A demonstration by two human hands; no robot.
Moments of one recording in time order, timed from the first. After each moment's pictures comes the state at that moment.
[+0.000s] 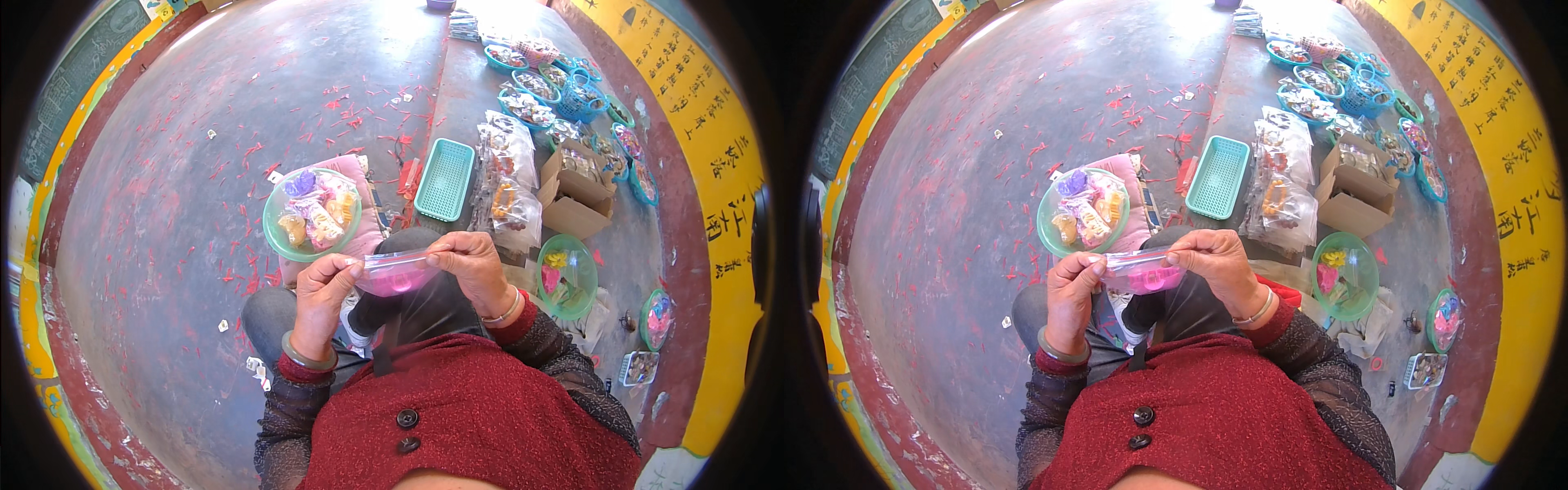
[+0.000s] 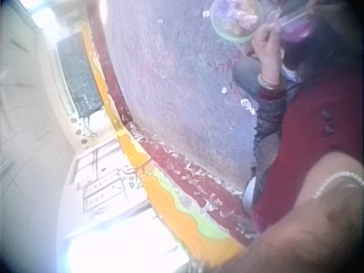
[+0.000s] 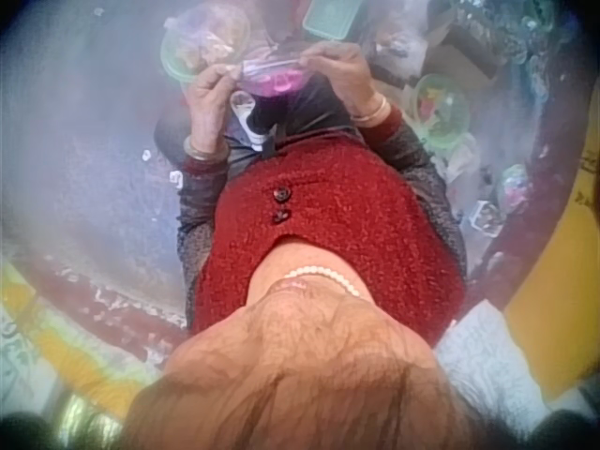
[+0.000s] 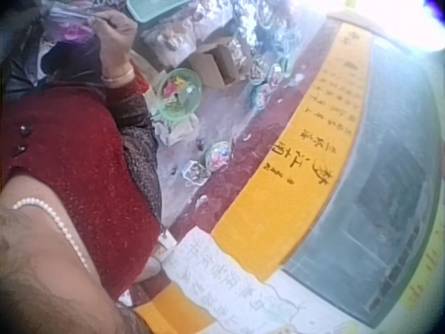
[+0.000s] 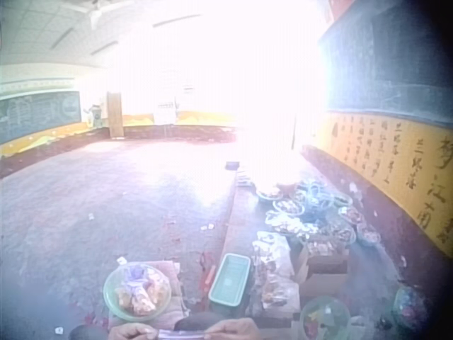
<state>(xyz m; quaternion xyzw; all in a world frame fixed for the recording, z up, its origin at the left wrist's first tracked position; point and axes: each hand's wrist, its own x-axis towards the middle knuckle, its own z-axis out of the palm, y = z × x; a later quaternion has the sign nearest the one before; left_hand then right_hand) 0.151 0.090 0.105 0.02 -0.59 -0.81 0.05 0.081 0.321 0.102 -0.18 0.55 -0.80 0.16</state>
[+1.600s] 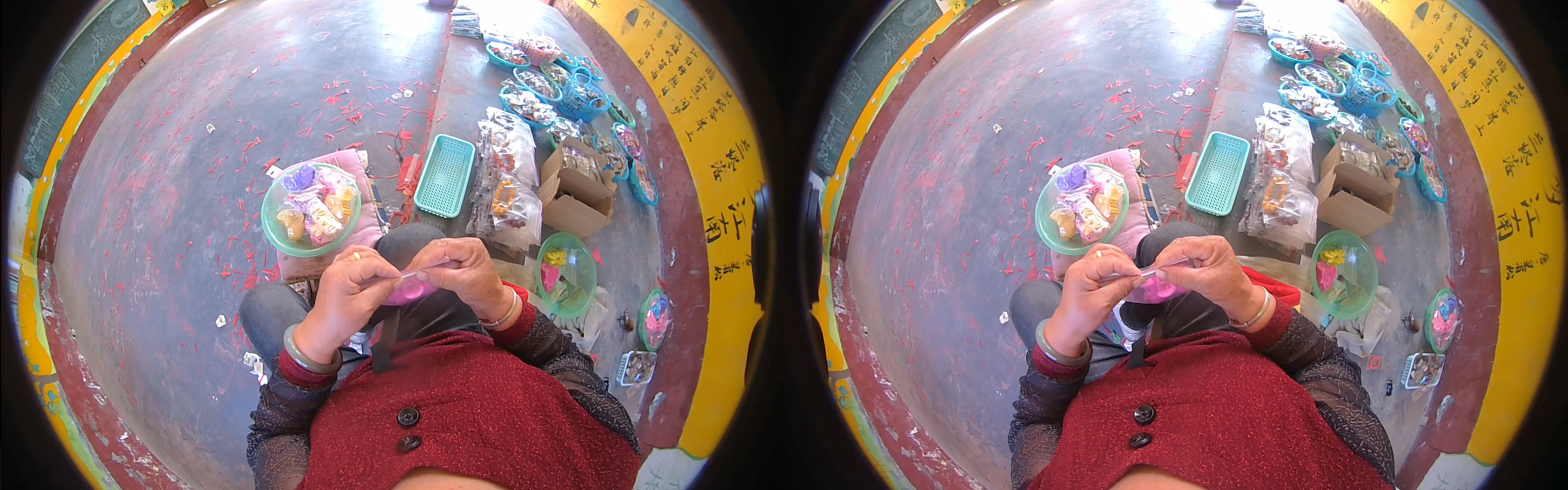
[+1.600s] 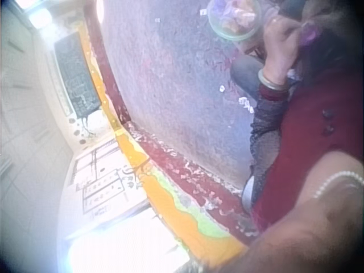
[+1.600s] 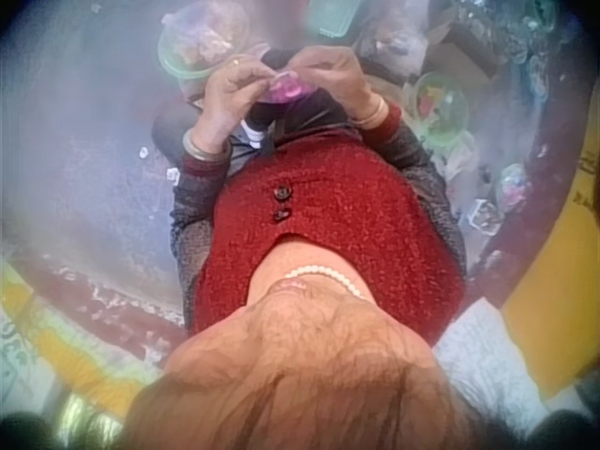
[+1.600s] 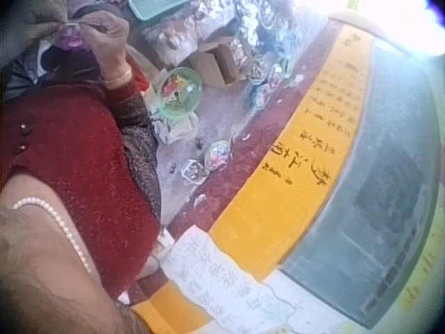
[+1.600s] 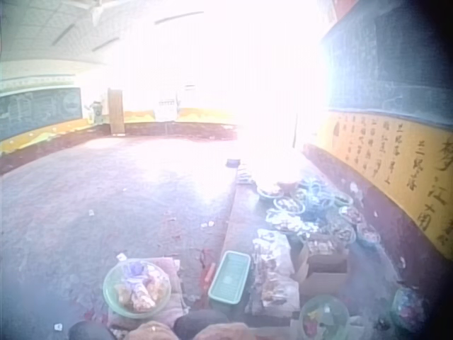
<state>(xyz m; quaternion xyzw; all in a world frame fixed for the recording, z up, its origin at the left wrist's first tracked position) 0.142 0.109 0.130 -0.15 -0.80 -0.57 0.07 0.085 0.316 0.099 -0.29 0.60 -0.73 0.17</state>
